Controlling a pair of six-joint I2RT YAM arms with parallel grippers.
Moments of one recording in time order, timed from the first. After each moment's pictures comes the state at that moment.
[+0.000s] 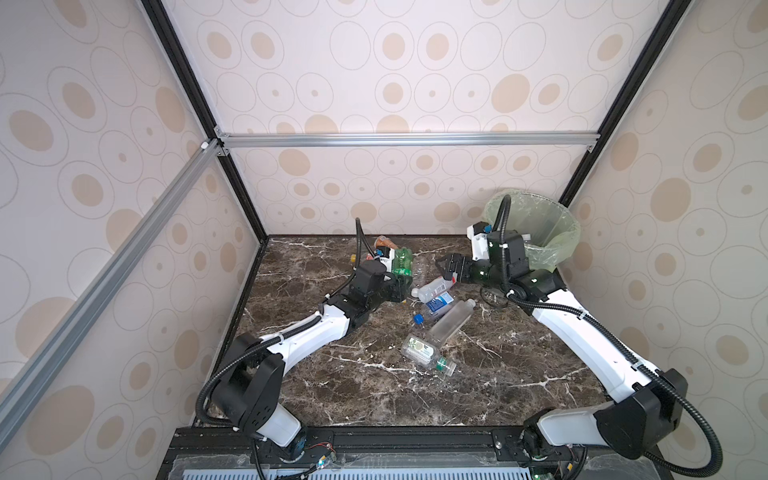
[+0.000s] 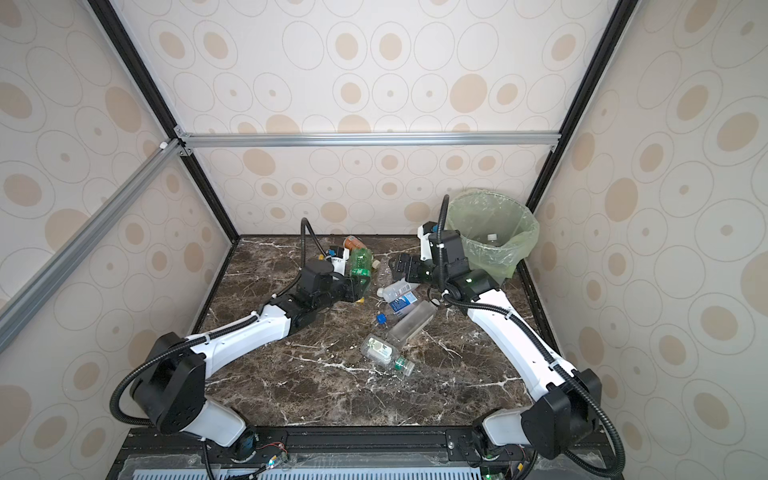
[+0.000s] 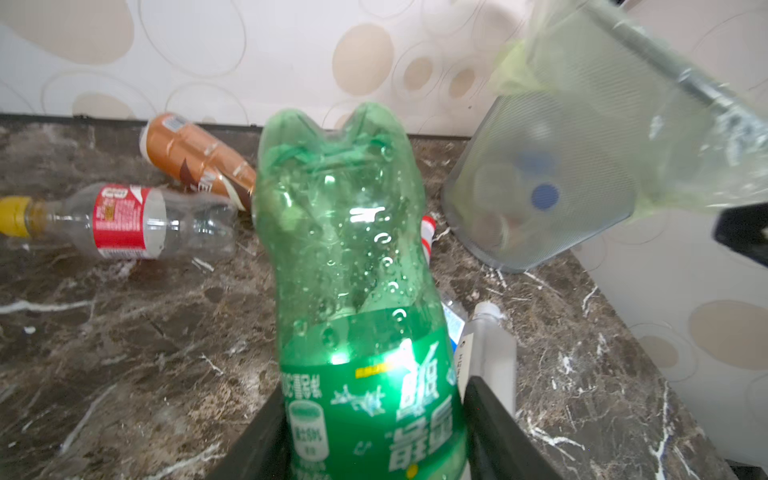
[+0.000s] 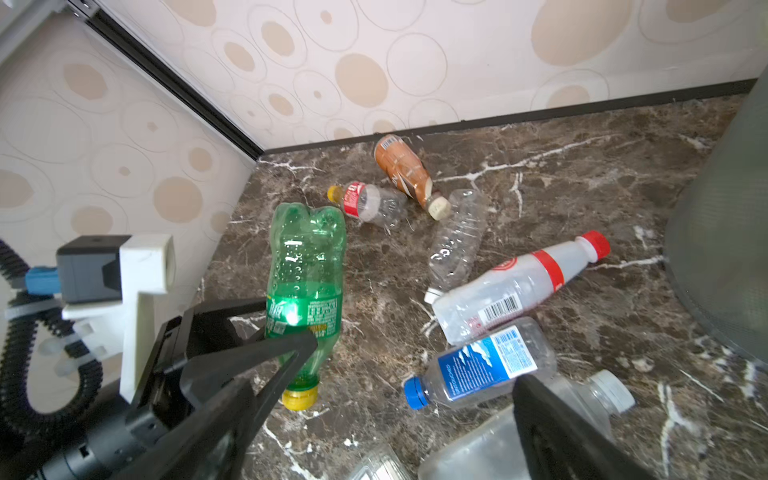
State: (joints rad) left arm -0.62 1.52 1.02 0.10 0.01 -0.42; right arm 0.44 1.37 1.33 -0.49 -0.16 0.47
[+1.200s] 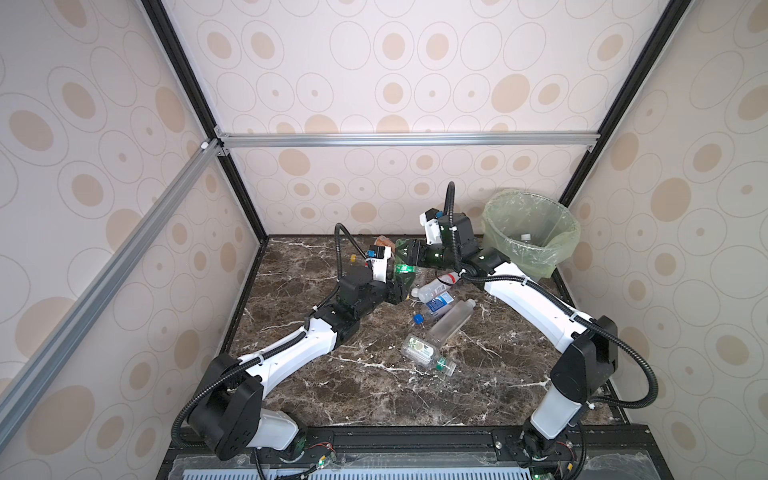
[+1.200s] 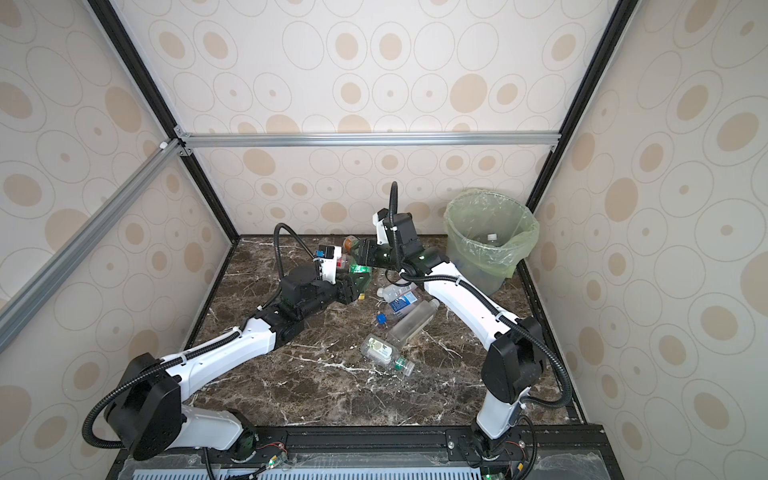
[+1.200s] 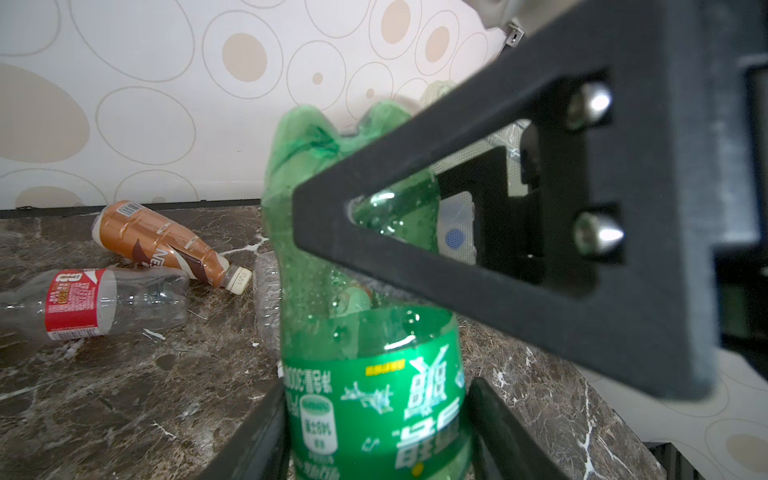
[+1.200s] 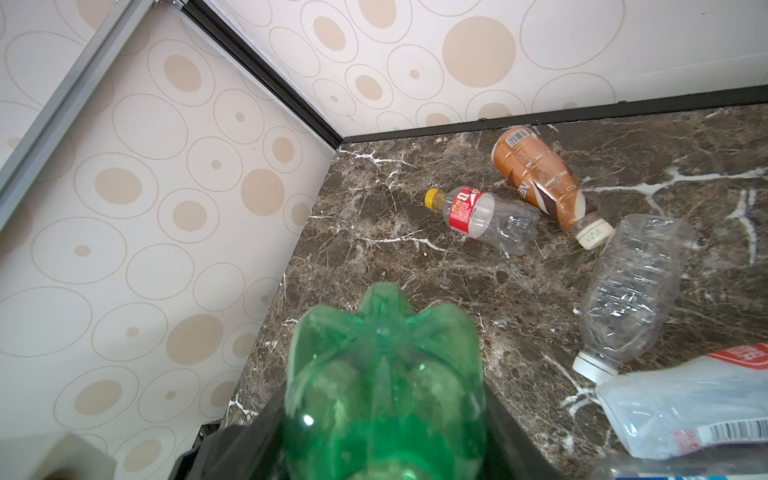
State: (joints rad) left arm -0.63 1.39 0.91 0.28 0.11 -0.40; right arm 0.58 1.72 1.63 -0.41 -0.24 0.57
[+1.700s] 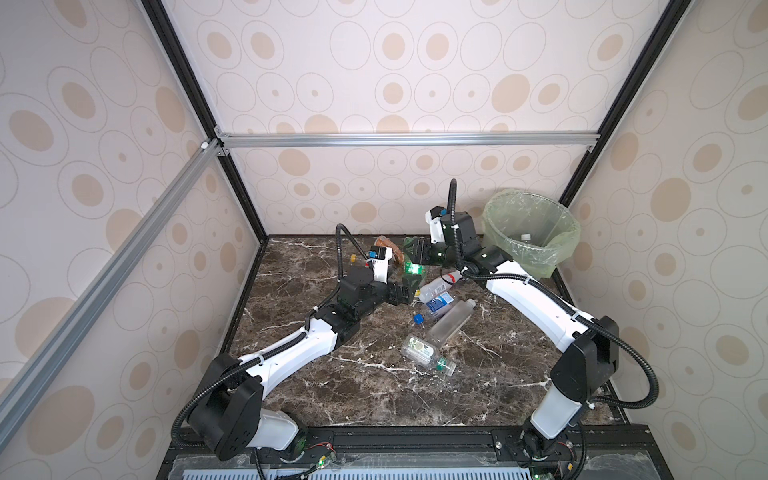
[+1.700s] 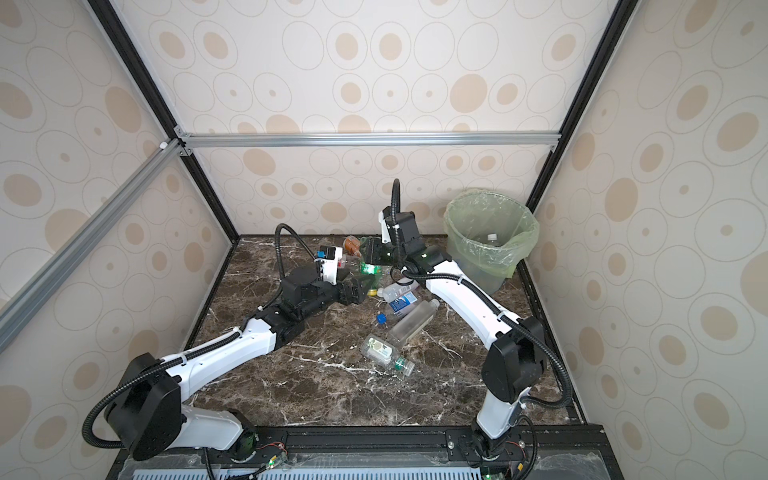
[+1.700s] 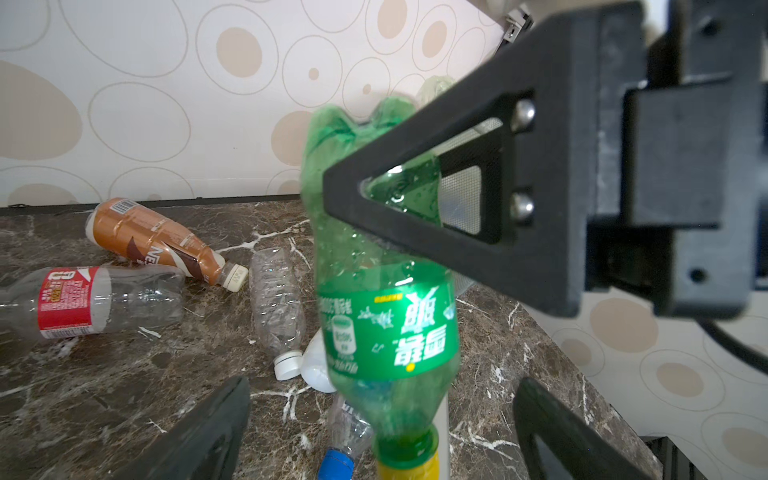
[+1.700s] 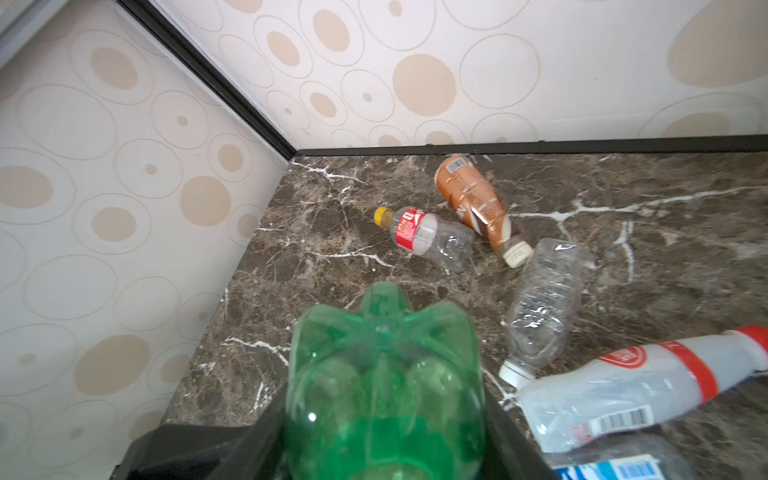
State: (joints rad) left arm -0.63 1.39 0.91 0.27 0.11 -0.40; right arm 0.56 1.72 1.65 -0.46 -0.10 0.45
